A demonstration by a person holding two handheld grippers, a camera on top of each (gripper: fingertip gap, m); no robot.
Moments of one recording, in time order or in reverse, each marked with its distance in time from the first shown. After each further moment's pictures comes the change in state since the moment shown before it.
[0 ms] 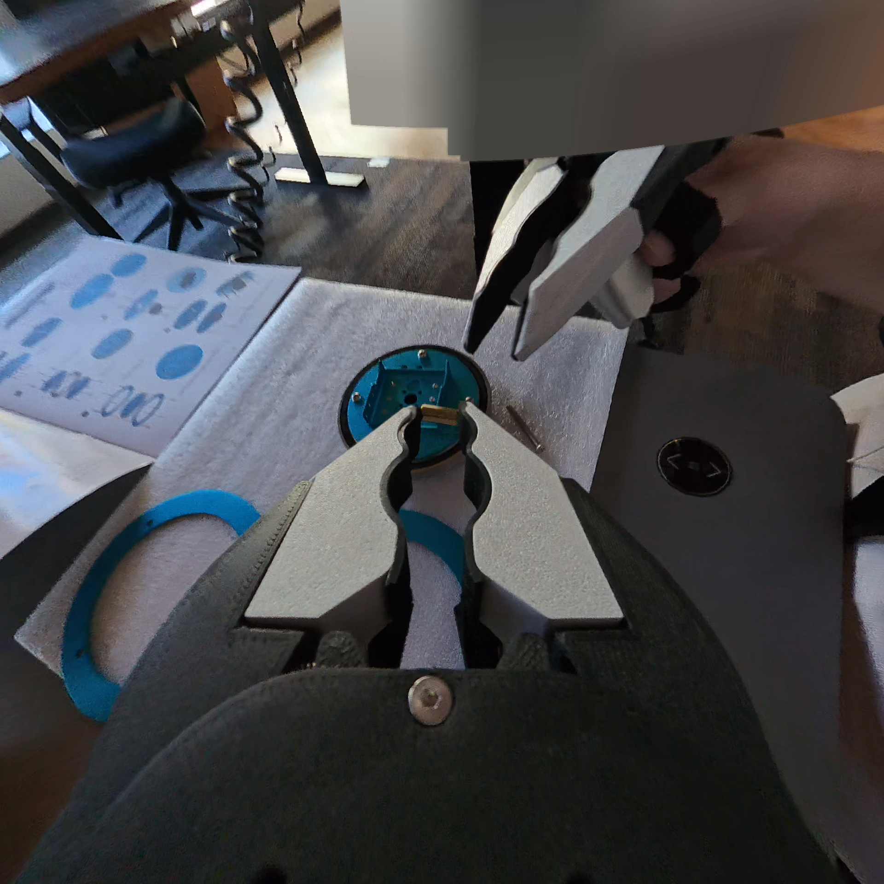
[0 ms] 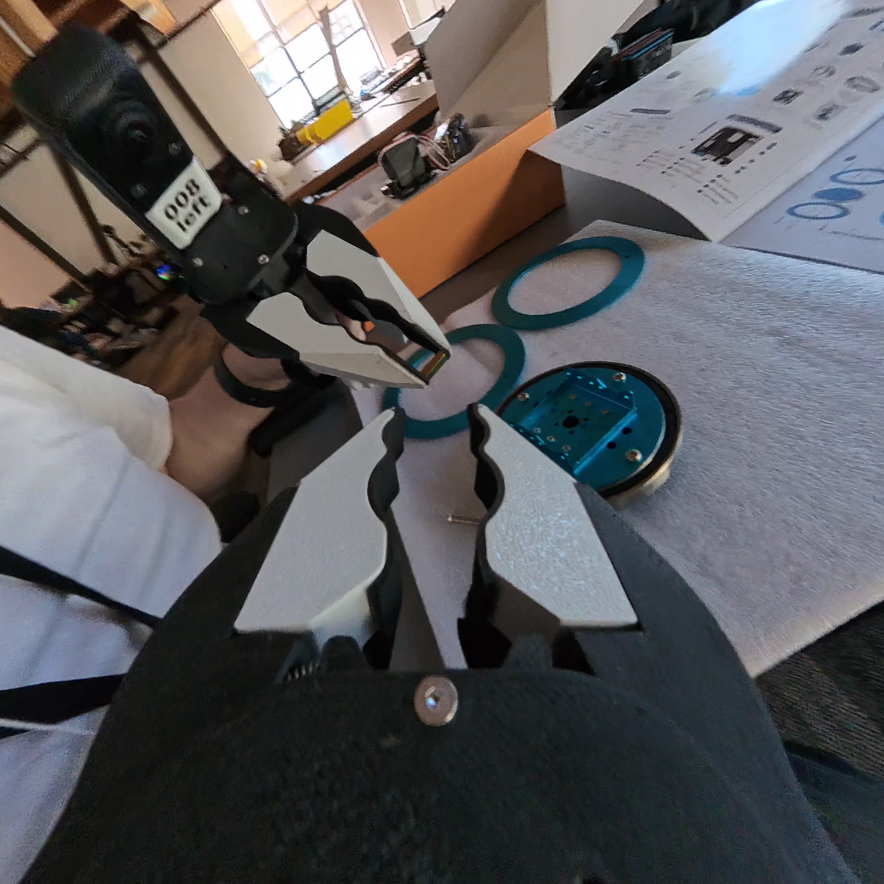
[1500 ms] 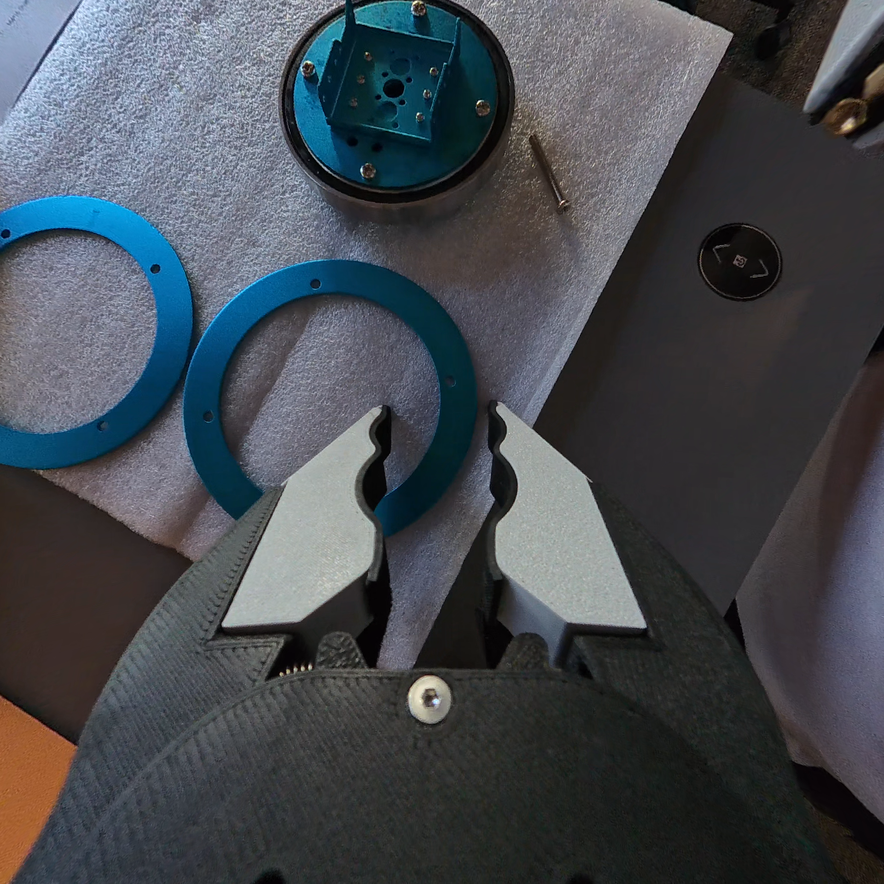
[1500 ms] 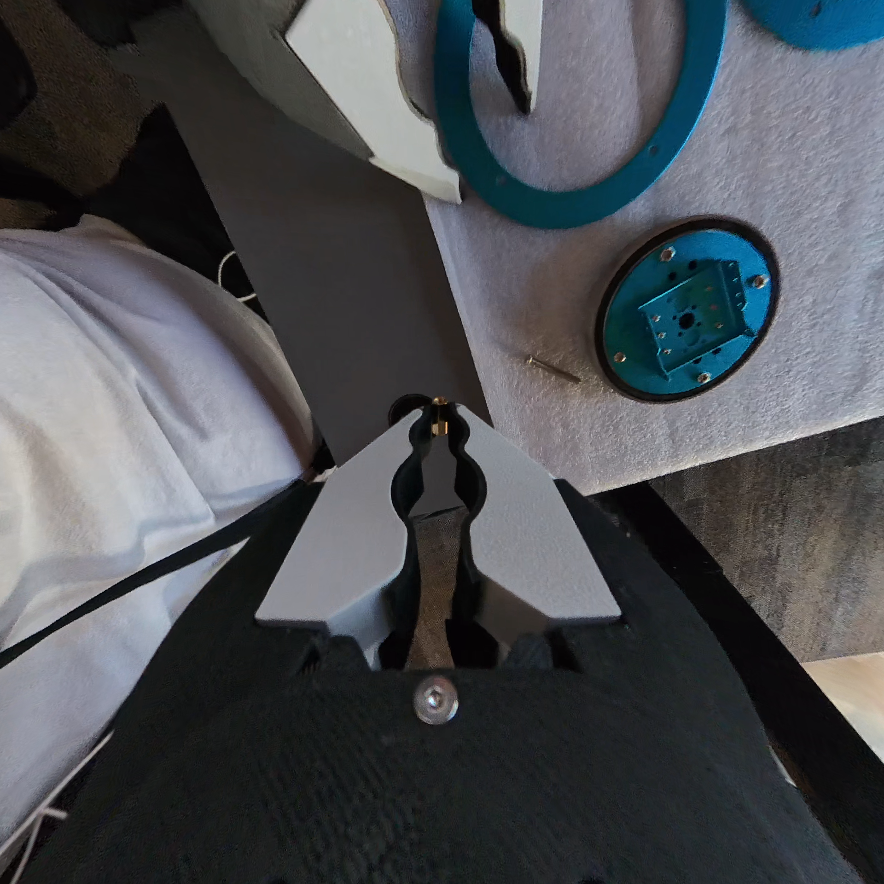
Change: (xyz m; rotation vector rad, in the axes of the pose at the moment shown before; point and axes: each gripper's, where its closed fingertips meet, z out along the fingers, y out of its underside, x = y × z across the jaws) left arm 0.013 0.097 -0.037 -0.440 0.015 -0.169; right arm -0.067 0.040 -0.007 -1.218 0.332 -0.352
